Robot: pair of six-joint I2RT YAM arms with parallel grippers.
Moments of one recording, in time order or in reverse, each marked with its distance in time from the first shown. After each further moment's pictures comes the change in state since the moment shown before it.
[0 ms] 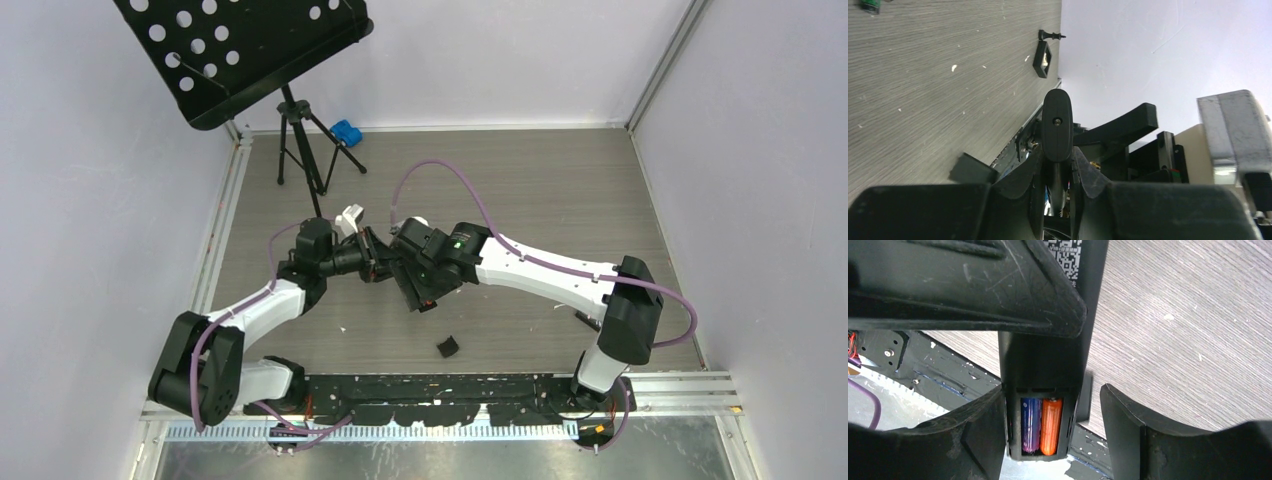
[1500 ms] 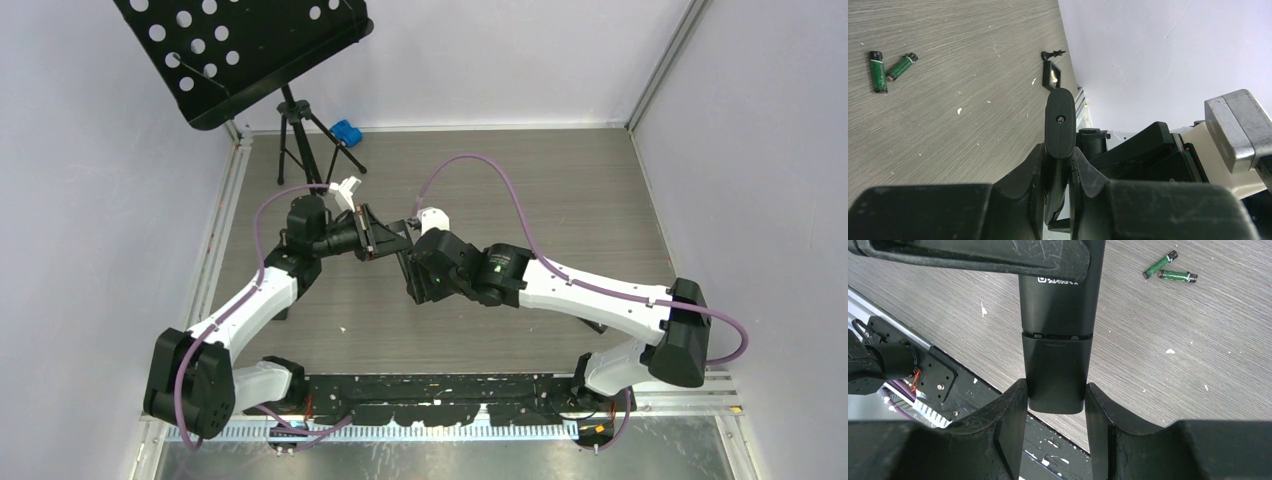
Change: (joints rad) left arm 0.010 -0.065 0.192 -0.222 -0.020 0.288; right arm 0.054 -0.246 -0.215 0.294 0.161 0.077
